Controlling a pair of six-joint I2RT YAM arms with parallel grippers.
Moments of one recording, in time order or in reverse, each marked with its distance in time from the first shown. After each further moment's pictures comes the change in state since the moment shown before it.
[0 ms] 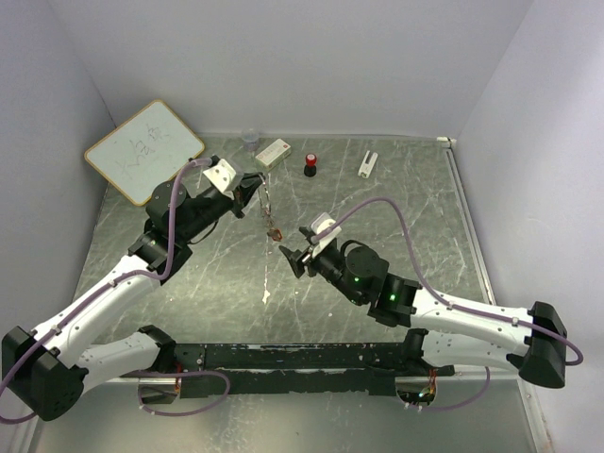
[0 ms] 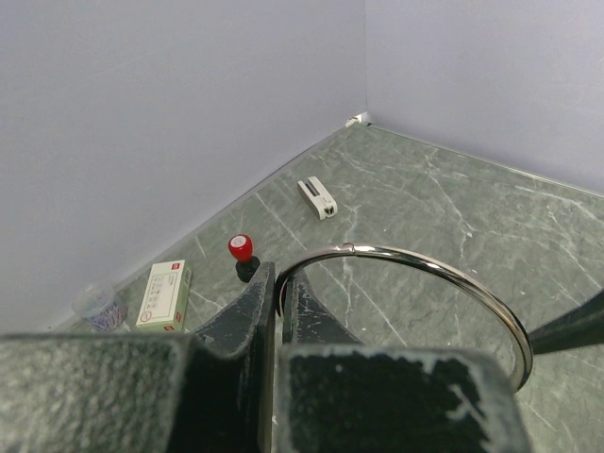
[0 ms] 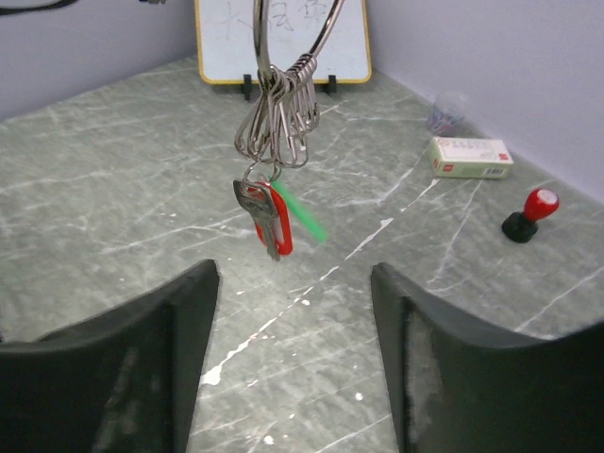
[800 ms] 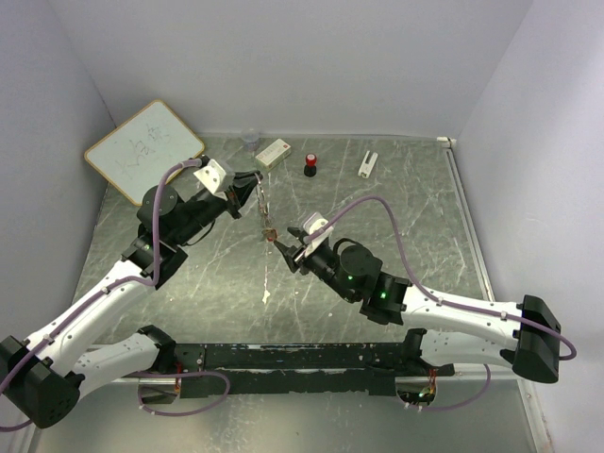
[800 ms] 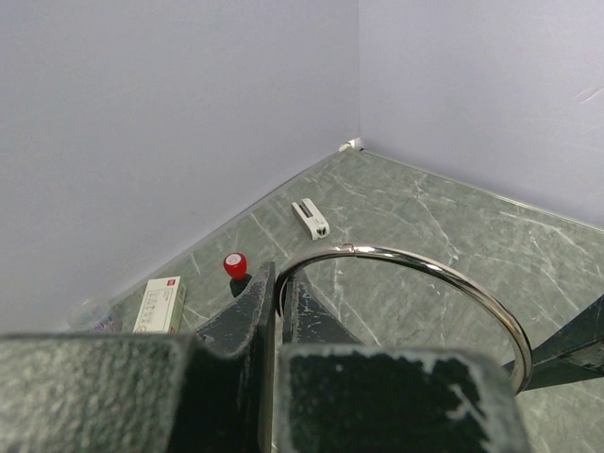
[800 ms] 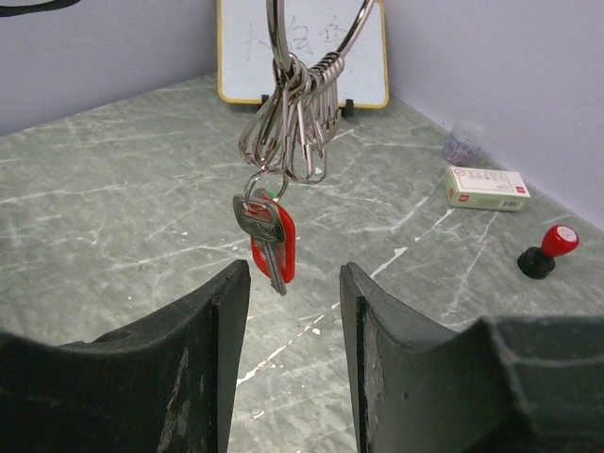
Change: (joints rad) left arm -0.005 -0.048 -0.003 0.014 -0.004 -0.047; right arm 0.003 0.083 0.011 0.112 -0.041 -0.034
